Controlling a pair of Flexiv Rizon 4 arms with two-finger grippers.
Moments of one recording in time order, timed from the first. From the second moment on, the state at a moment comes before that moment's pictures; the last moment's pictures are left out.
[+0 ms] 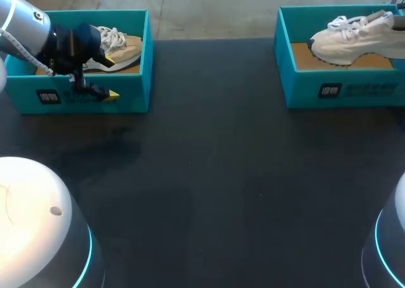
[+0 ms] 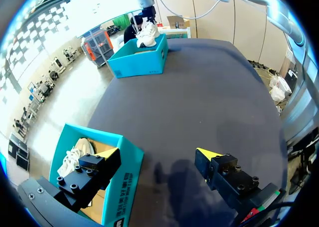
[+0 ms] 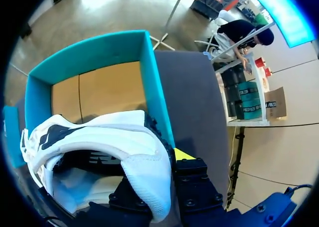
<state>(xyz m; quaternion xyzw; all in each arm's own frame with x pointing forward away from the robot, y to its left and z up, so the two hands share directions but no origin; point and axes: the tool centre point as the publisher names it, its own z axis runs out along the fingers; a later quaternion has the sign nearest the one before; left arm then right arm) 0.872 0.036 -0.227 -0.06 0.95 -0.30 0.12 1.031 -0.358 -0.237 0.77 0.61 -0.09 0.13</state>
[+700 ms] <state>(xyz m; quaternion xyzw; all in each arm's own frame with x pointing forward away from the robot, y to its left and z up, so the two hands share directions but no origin) 0.872 0.036 -0.227 -0.06 0.95 -0.30 0.12 1.029 -0.352 -0.258 0.78 0.60 -0.08 0.14</state>
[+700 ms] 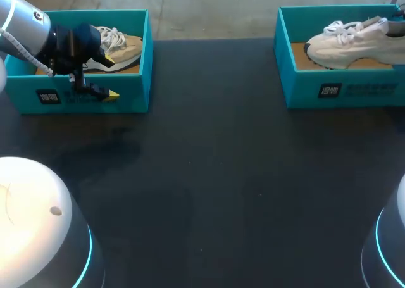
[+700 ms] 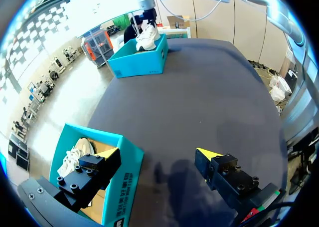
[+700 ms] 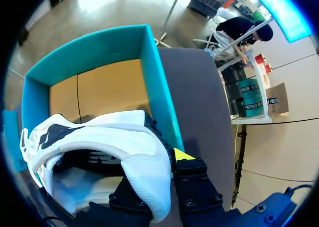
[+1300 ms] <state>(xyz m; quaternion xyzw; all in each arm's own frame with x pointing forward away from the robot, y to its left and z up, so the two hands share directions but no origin) 0.872 0.036 -0.227 -0.06 0.95 -0.30 0.12 1.025 -0.360 -0.297 0.78 0.60 -0.09 0.15</state>
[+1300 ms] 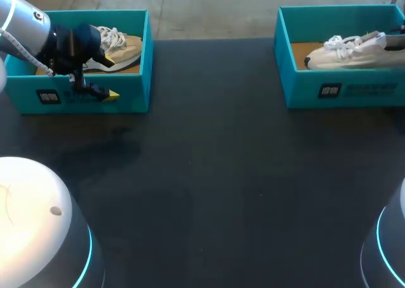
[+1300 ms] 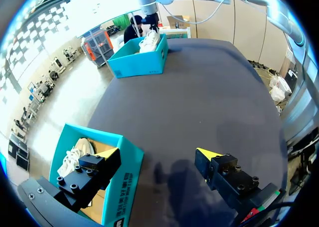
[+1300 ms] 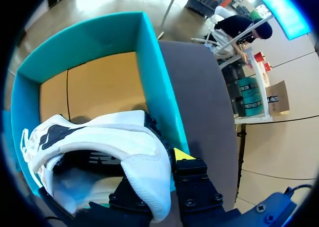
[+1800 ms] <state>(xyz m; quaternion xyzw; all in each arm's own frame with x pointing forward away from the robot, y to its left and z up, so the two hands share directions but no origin) 0.872 0.036 -0.227 -0.06 0.95 -0.30 0.12 1.028 -0.358 -0.332 0.78 0.60 -0.10 0.14</state>
